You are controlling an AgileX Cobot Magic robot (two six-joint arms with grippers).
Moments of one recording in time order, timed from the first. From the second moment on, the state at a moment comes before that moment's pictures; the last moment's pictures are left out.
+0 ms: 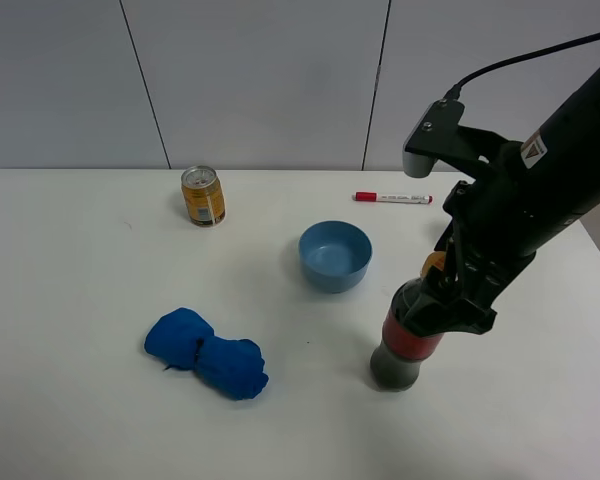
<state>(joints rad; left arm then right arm) 0.14 -0.01 -0.51 -0.06 1.06 0.06 0.55 1.30 -1.07 0.20 1.15 -0.58</state>
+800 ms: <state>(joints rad) 0.14 -0.01 -0.51 -0.06 1.06 0.06 0.55 1.36 -1.11 0.10 1.17 -0.56</state>
